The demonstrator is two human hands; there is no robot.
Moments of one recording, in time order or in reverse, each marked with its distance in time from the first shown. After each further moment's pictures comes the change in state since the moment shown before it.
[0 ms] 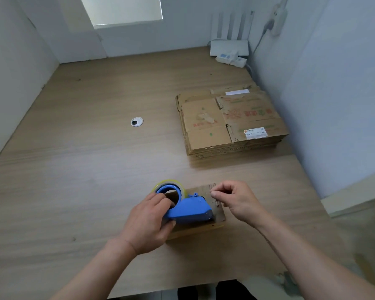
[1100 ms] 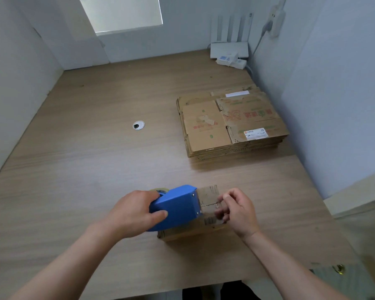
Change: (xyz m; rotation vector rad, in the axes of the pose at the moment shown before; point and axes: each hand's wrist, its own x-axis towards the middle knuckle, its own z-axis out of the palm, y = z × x) left_hand 0.021 -0.003 -0.054 -0.032 -0.281 -0.271; right_hand -0.022 0.027 0.023 0.291 0.284 0.132
